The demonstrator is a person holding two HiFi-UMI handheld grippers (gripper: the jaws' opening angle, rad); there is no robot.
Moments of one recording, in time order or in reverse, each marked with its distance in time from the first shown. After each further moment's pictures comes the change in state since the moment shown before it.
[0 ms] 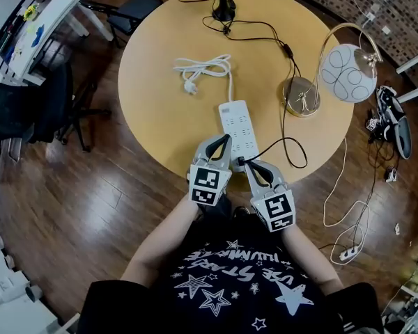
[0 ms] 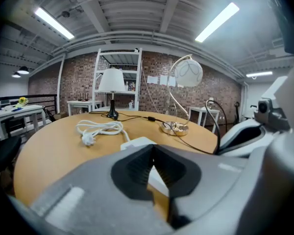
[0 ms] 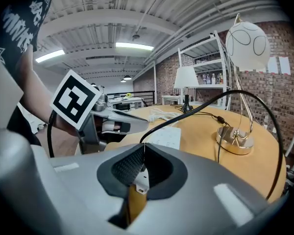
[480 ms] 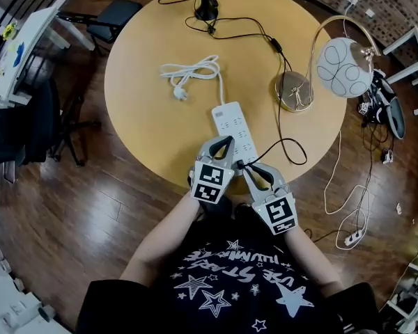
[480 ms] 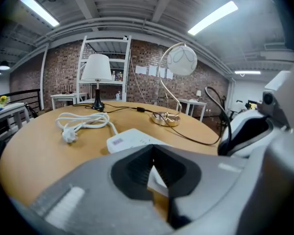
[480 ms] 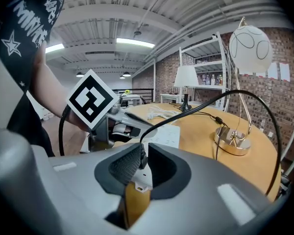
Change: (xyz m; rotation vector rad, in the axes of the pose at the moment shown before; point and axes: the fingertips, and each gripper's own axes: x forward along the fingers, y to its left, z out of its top) left arm 0.027 -0.013 -0.020 0.041 0.120 -0.154; right arm 0.000 0.005 -0.003 -0.024 0.036 -0.030
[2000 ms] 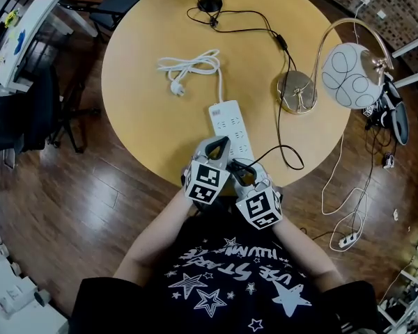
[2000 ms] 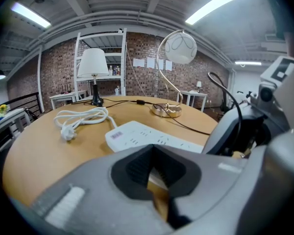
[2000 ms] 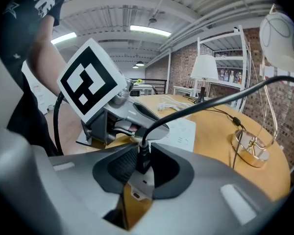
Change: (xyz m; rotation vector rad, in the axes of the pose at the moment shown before) left arm 0.010 -0.001 -0.017 0.060 0.089 0.013; right arm 0.037 0.012 -0.017 -0.148 0.135 0.114
